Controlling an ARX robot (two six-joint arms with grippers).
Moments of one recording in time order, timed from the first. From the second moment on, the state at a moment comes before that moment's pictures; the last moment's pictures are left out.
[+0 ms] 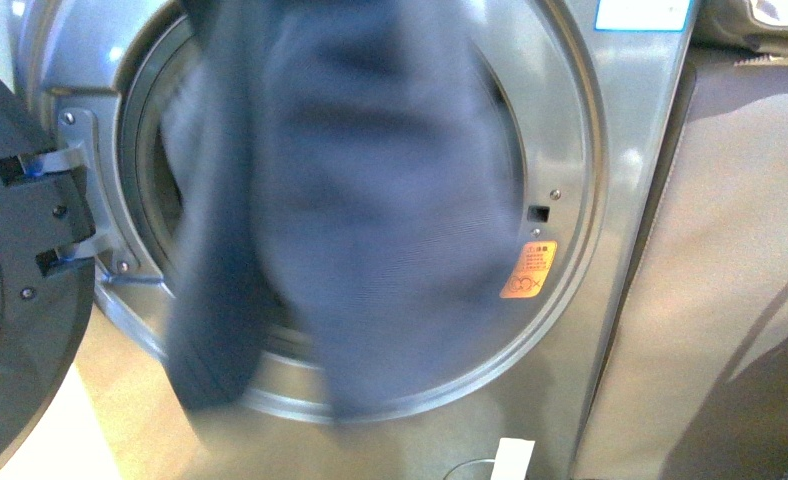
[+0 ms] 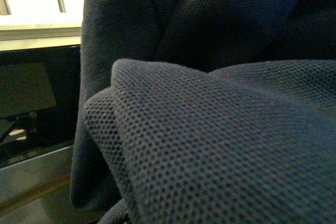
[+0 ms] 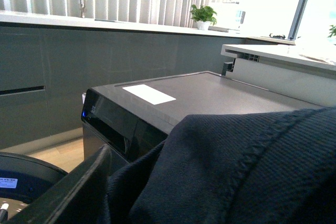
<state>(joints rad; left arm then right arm) -0.36 1.32 1.06 0.71 0.29 0.11 0.39 1.67 2.30 -0.41 -0.36 -0.08</state>
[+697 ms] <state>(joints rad) -0.29 1.28 1.03 0.72 0.27 0.12 0.39 1.67 2.30 -0.41 -0.36 -0.08</state>
